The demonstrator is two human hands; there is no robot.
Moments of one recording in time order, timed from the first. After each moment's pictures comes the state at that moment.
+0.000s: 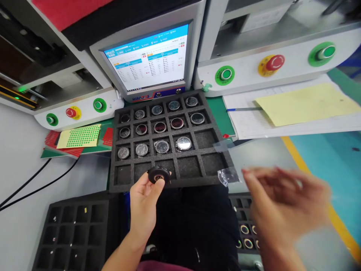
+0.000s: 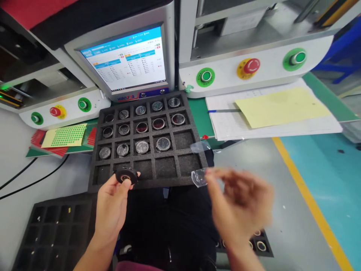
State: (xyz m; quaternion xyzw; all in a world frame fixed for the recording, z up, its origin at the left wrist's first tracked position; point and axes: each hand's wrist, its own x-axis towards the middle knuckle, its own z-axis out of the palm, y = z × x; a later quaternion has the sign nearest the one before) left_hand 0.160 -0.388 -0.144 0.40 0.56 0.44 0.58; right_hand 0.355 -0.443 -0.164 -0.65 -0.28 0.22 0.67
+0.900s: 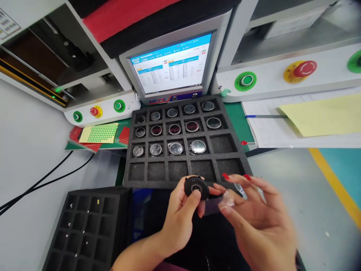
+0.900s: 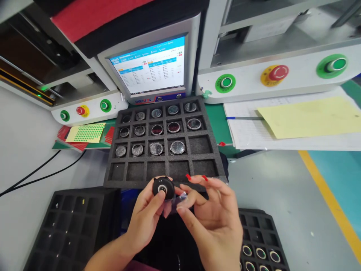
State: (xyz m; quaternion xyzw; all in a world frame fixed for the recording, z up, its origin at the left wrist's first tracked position) left_hand 0.190 -0.413 -0.138 0.32 0.43 0.40 0.75; right_hand 0.307 -0.448 -0.147 -0.46 -0.25 0.45 0.73
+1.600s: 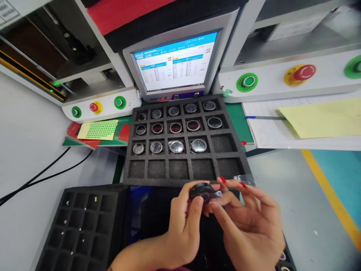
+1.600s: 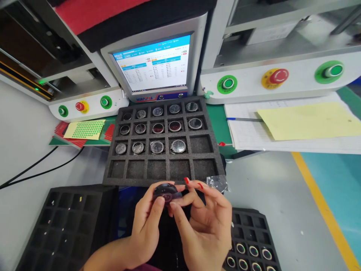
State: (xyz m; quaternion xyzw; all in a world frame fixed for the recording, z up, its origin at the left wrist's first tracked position) left_hand 0.185 -0.429 -0.138 0.48 0.41 0.42 0.65; right_hand 0.283 -0.450 -0.152 -0.50 -0.31 0.32 0.74
